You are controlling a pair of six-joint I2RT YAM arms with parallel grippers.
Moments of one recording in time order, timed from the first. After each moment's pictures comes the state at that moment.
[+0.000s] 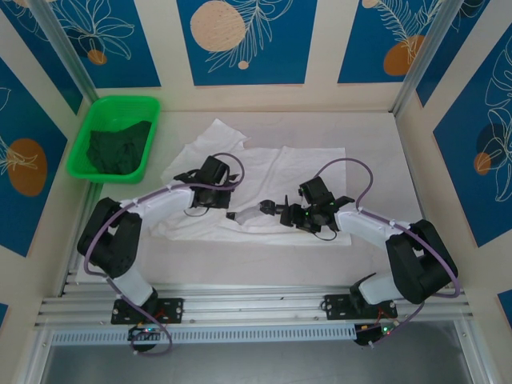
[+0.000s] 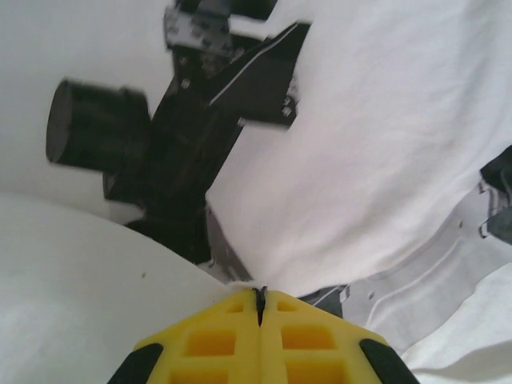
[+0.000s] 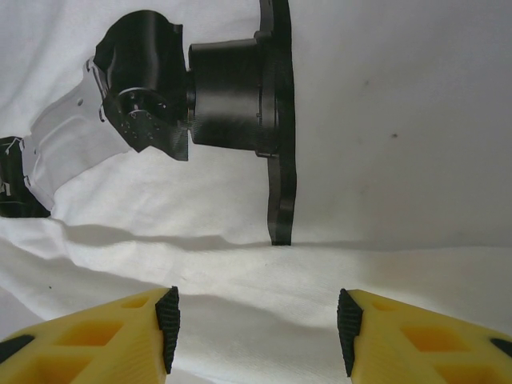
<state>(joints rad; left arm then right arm) -0.58 1.67 1.08 -0.50 -0.05 -0.37 0.50 1.40 0.70 -0.39 -0.23 0.68</state>
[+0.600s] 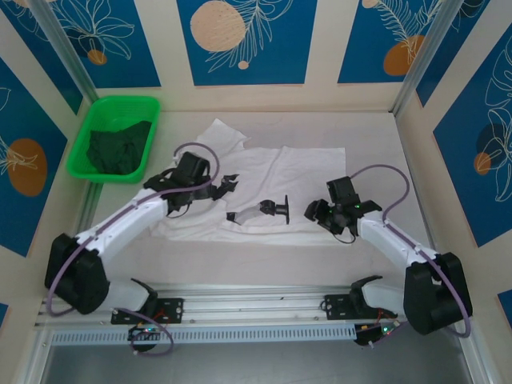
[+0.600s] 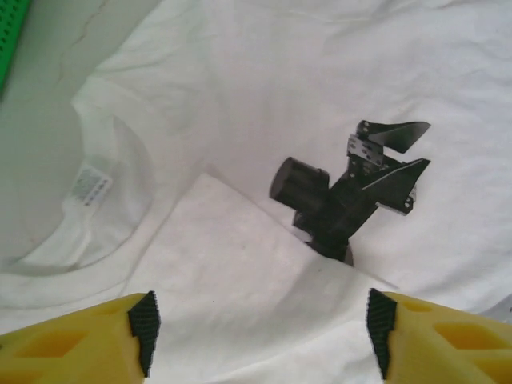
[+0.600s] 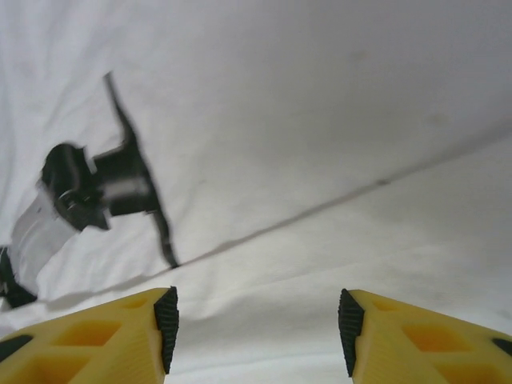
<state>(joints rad) -0.51 1.34 1.02 -0.65 -0.32 -0.54 0.28 1.17 0.63 -0.55 -0.14 0.79</state>
